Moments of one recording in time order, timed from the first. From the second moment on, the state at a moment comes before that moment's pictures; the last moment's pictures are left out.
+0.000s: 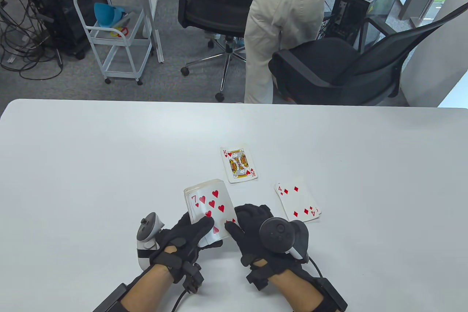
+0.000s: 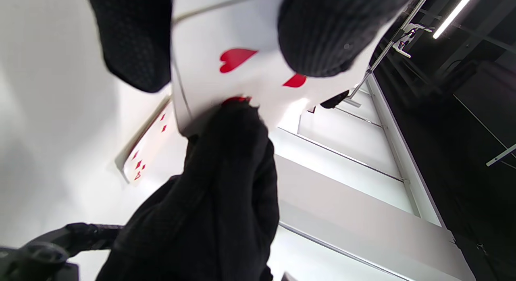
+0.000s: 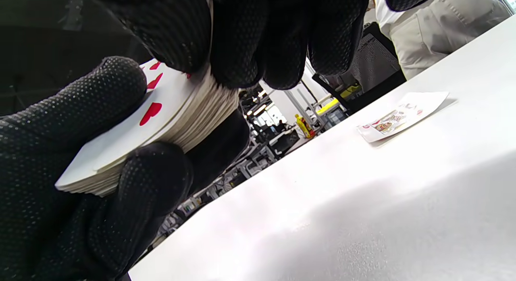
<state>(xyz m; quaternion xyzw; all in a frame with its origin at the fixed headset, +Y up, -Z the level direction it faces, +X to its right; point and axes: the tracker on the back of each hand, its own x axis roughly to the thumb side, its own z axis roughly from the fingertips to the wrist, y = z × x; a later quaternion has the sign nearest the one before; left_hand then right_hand) -0.169 -0.784 -0.273 -0.21 -0.06 0.80 0.56 0.074 -0.711 -0.269 0.20 -0.05 0.91 0.36</state>
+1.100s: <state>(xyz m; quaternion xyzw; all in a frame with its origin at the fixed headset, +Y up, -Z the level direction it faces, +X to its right) -0.189 -0.772 -0.282 -0.16 -0.04 0.82 0.55 0.085 -0.722 -0.444 -0.06 0.05 0.97 0.25</state>
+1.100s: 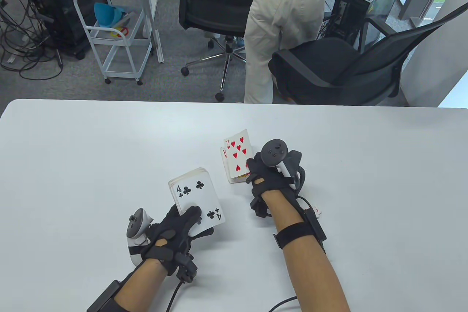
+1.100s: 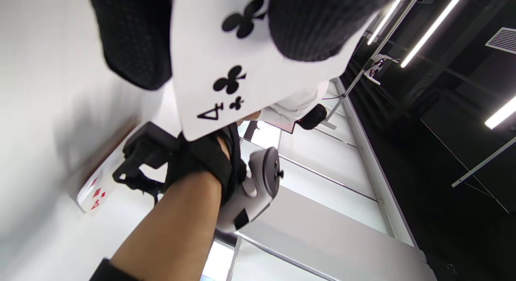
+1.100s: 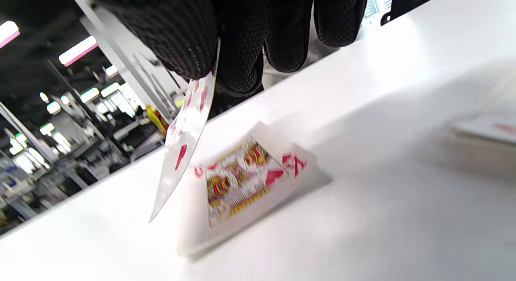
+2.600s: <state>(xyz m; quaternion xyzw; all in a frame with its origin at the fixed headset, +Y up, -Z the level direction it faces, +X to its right) -0.170 -0.779 -0.274 -0.21 -0.08 0.75 0.62 0.070 -0.709 -0.279 0.16 -0.08 0.91 0.38</state>
